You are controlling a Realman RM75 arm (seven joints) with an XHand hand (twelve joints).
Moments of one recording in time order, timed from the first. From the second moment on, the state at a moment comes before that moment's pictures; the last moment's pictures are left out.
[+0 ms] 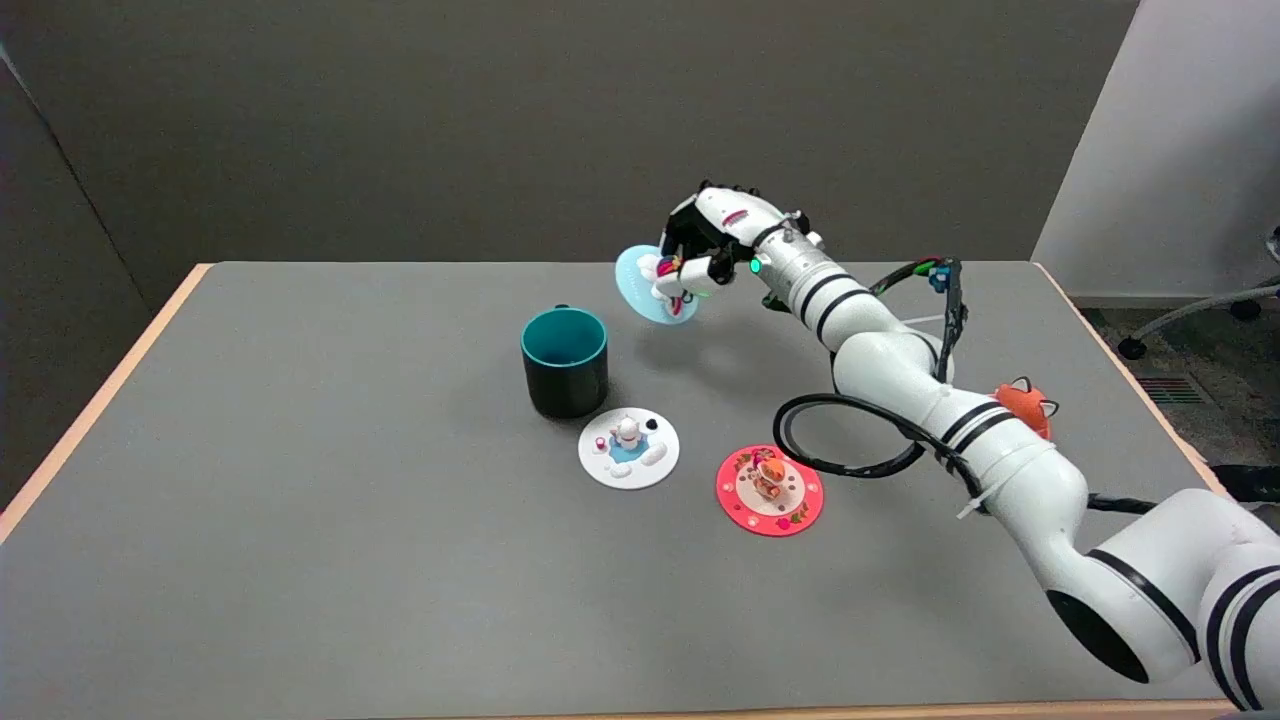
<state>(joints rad) 0.60 -1.22 1.26 -0.99 -2.34 0.02 0.02</state>
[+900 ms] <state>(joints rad) 0.66 -1.14 1.11 -1.21 -2.31 -0.13 0.08</state>
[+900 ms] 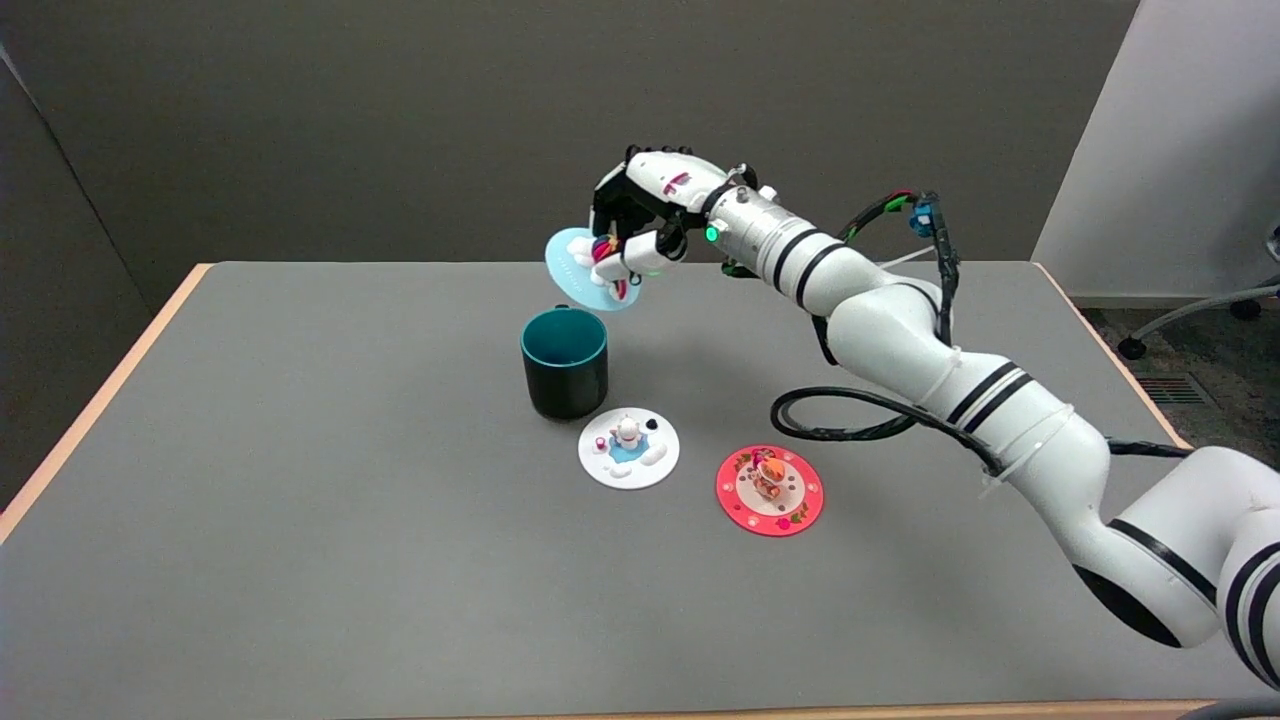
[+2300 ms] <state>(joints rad) 0.70 -1.10 0.97 -1.35 -2.35 -0.28 0.12</state>
